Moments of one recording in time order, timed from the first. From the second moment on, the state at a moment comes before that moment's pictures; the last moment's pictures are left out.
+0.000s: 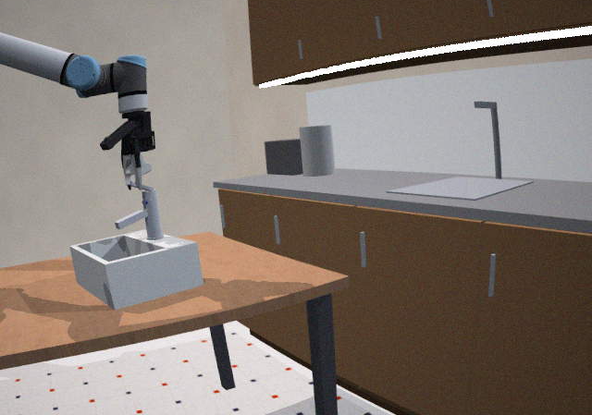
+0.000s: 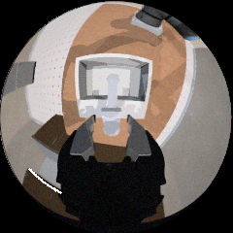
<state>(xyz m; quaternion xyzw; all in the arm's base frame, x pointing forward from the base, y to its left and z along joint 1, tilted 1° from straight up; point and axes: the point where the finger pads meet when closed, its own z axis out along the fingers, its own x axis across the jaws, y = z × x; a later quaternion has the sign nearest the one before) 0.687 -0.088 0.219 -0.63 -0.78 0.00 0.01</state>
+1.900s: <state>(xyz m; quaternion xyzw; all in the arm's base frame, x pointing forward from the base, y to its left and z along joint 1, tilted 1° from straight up) 0.687 -0.088 0.219 -0.63 -0.78 0.00 0.01</state>
